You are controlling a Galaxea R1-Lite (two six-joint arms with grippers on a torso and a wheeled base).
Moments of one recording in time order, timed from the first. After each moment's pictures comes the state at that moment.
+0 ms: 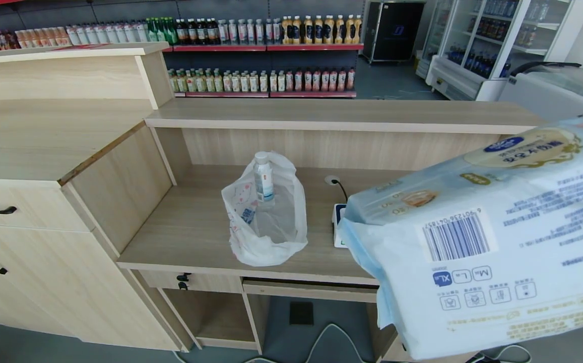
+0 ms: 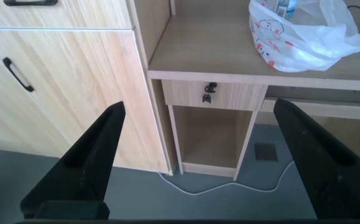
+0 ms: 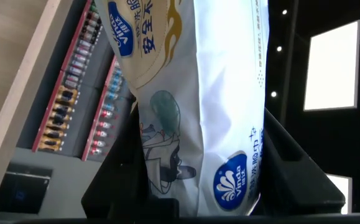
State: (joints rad) left arm 0.00 0.00 0.00 0.04 0.08 0.07; right arm 0.53 0.85 -0.39 -0.74 0.35 -2.21
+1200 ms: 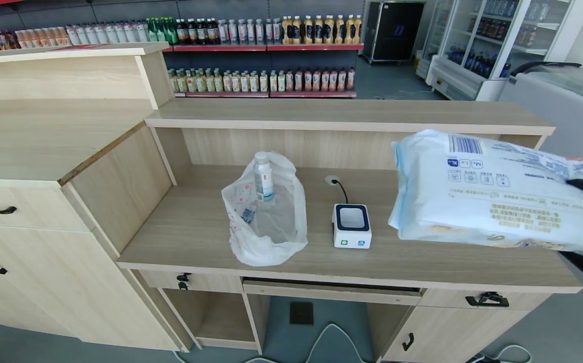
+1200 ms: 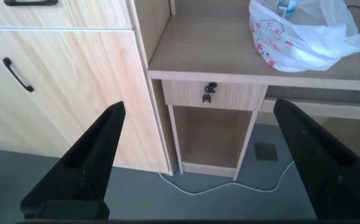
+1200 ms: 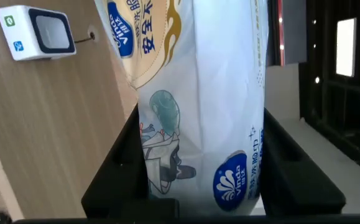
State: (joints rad) left arm 0.00 0.00 0.00 0.04 0.08 0.07; right arm 0.33 0.92 -0.39 -0.61 0.08 -1.47
